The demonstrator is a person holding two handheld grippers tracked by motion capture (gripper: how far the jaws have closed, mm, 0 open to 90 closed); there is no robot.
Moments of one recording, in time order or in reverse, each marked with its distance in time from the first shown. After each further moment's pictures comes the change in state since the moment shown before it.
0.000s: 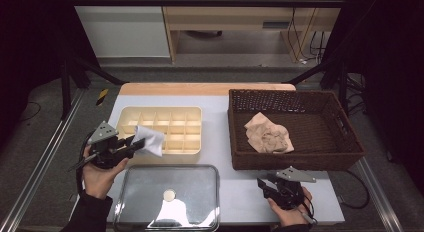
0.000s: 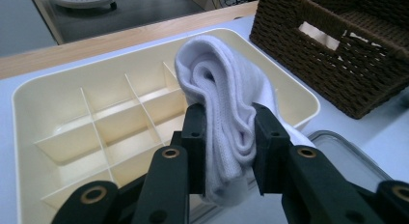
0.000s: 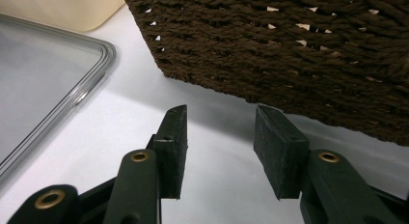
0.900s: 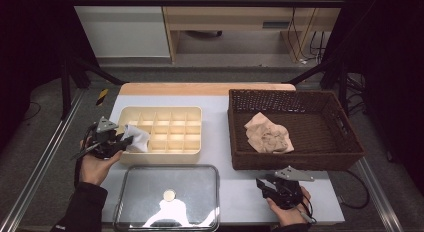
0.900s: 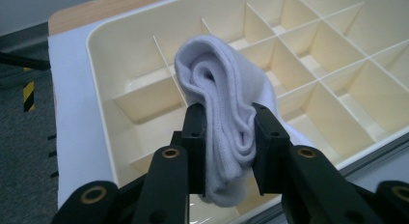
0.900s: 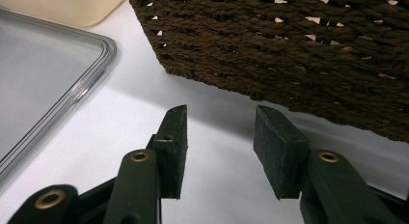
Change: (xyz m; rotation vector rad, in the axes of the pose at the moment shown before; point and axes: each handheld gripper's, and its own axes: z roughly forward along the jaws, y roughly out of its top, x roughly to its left) left arm 0.050 -0.021 0.035 0.206 0.174 0.033; right arm 0.000 0.000 0.004 0.015 0.010 0.000
